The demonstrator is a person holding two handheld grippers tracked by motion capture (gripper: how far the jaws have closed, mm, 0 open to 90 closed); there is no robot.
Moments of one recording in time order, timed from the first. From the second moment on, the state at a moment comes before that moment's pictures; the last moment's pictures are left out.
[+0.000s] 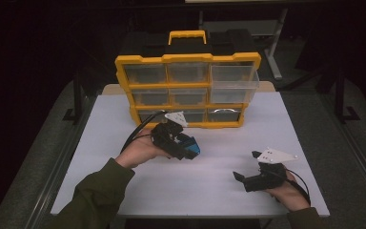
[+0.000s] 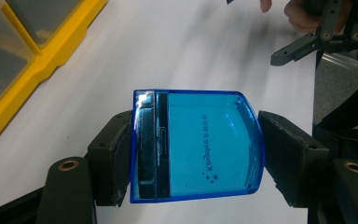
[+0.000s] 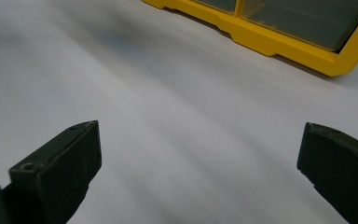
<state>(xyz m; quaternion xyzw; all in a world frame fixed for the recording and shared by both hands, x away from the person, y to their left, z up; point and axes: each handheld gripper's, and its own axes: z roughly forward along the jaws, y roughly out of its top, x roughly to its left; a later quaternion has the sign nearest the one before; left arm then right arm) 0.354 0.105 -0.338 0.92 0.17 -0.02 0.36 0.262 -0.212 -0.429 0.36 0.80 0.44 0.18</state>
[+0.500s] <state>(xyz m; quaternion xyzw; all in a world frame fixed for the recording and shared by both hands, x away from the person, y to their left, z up) 0.362 0.105 -0.305 0.91 0.16 -0.02 0.38 0.261 -0.212 -0.428 0.36 0.80 0.45 0.18</state>
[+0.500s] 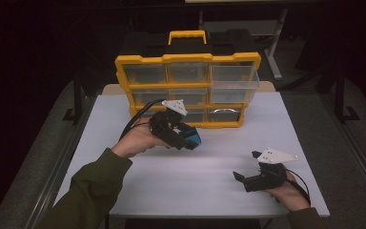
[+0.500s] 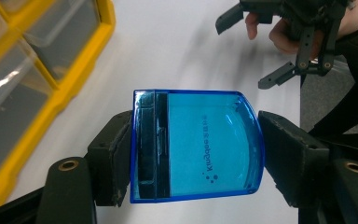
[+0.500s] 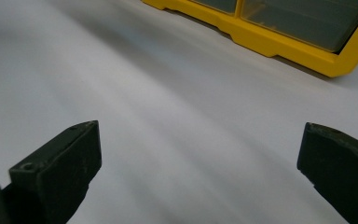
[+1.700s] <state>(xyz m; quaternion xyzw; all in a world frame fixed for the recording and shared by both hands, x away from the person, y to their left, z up) 0.389 0.092 -0.220 0.92 0.11 -0.02 0.39 0.262 -0.212 -0.428 0.36 0.80 0.45 0.18</state>
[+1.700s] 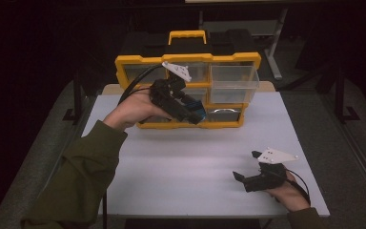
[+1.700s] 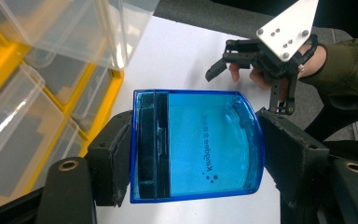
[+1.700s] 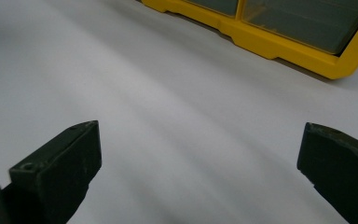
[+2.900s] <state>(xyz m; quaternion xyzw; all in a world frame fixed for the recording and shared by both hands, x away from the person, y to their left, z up) 0.426 0.081 -0.154 0.91 0.11 -0.01 0.41 0.261 -0.213 -0.426 0.36 0.80 0.45 0.18</state>
